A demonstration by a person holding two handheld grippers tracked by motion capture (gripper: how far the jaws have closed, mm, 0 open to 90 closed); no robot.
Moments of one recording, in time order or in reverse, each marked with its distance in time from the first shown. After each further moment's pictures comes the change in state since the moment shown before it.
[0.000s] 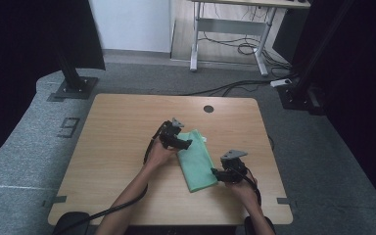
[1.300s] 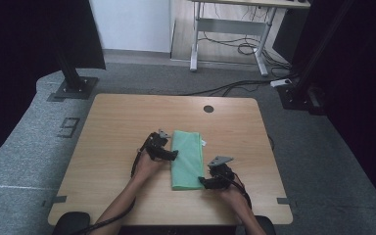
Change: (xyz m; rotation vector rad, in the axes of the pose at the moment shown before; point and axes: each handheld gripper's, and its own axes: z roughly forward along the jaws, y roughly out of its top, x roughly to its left) left arm 0.016 -0.052 -0.019 0.075 0.105 -0.048; right arm 0.039 0.002 0.025 0.023 0.098 -0.040
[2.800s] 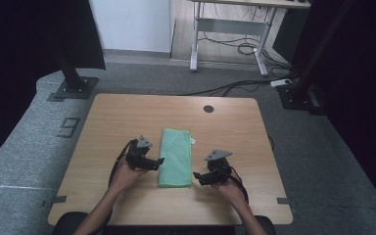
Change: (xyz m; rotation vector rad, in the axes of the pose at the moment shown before) left arm 0.005 -0.043 -0.082 -0.087 -0.087 0.047; right arm -0.003 0.022 -0.008 -0.091 0.021 -0.027
